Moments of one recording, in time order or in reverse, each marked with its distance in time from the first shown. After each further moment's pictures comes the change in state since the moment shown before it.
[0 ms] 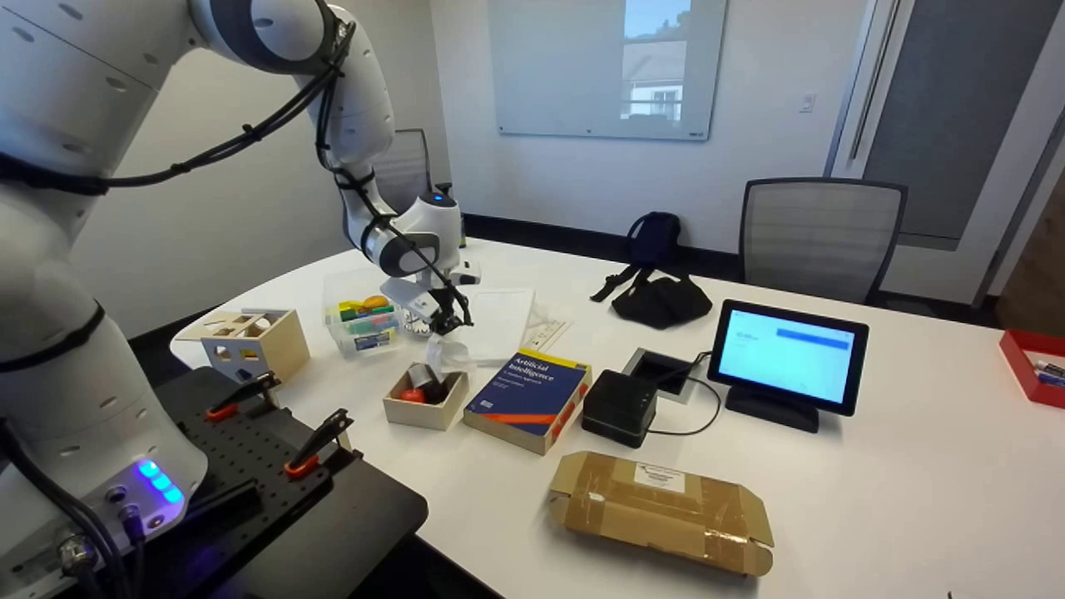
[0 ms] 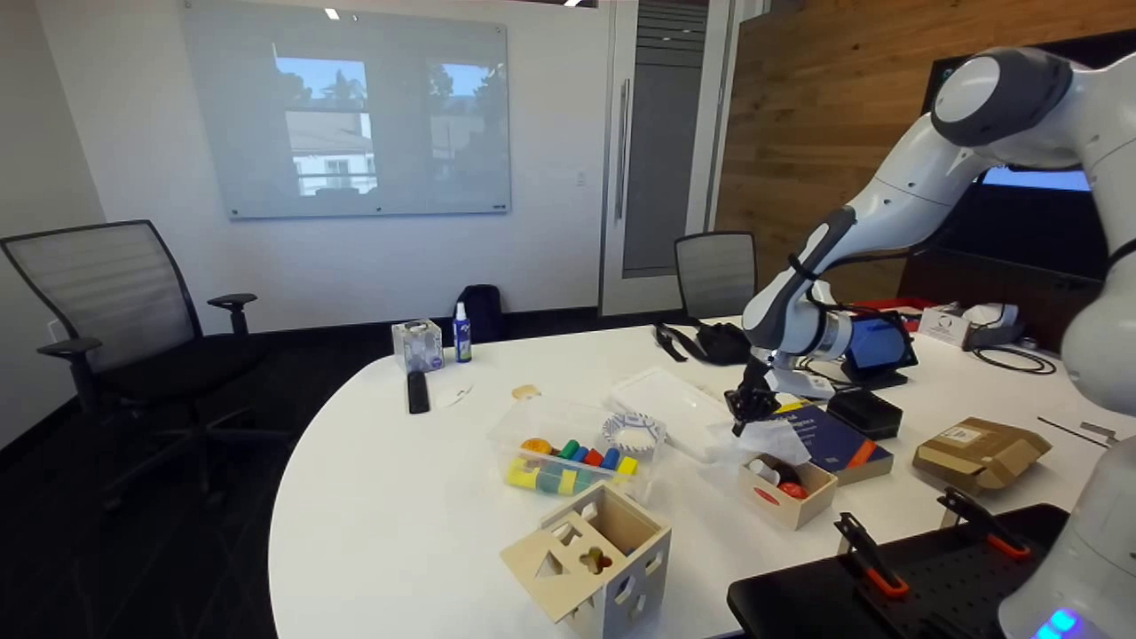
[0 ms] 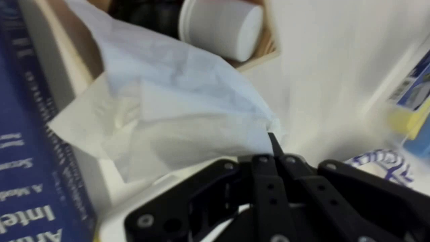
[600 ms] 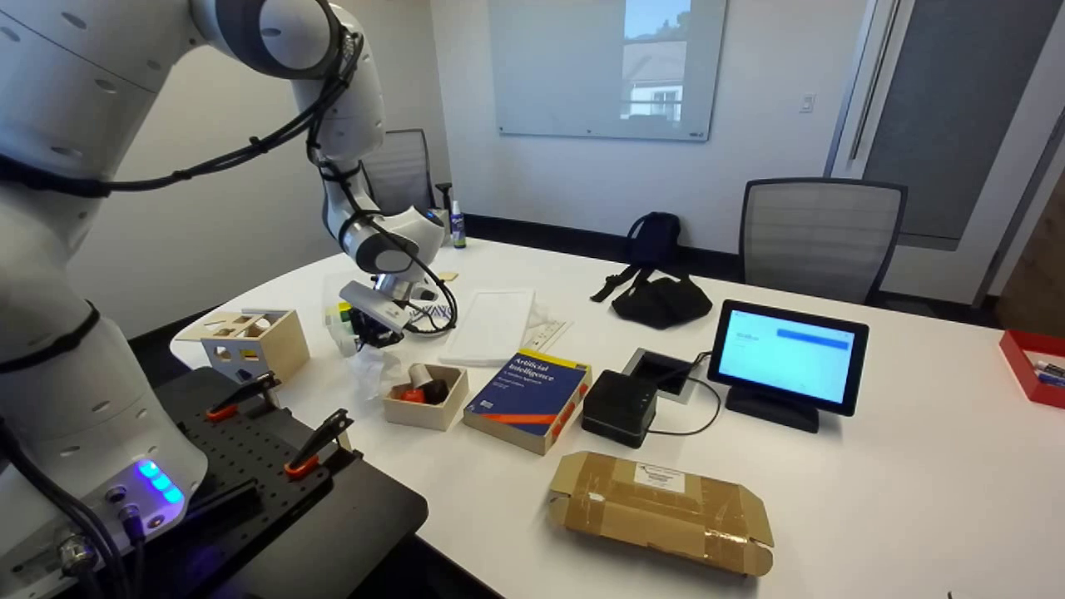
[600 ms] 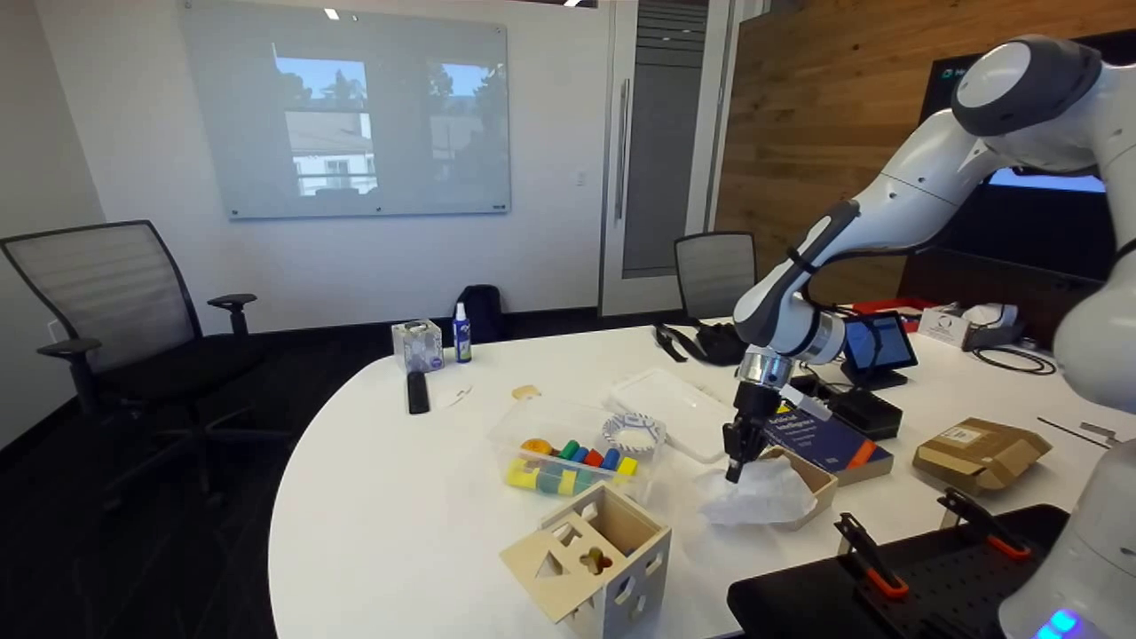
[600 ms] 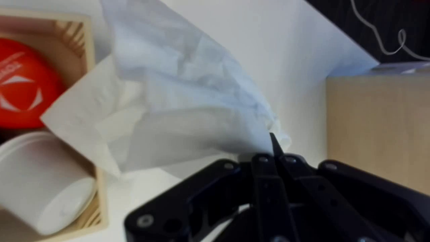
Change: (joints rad) arm -0.113 0.007 0.184 -0.071 0.066 -0.365 -0.354
